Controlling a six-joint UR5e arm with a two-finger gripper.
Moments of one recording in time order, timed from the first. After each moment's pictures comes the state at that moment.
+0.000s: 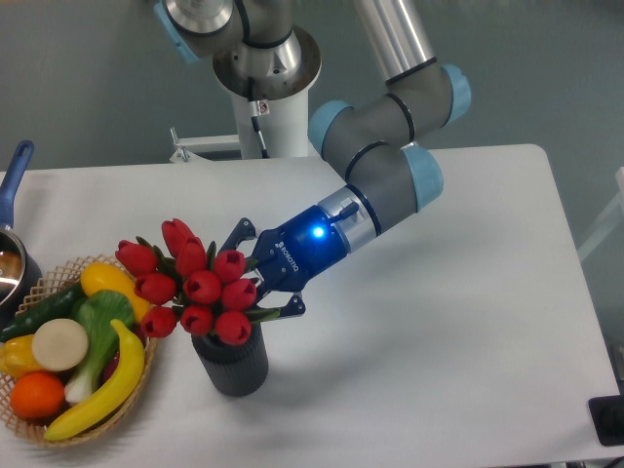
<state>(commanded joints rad) 2.56 -1.97 -1.81 -0.80 0.10 1.22</state>
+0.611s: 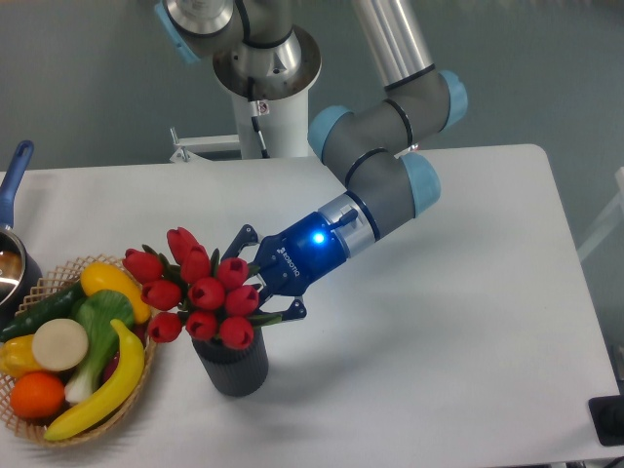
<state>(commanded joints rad) 2.57 -1.99 -1.83 -0.80 0.10 1.26</state>
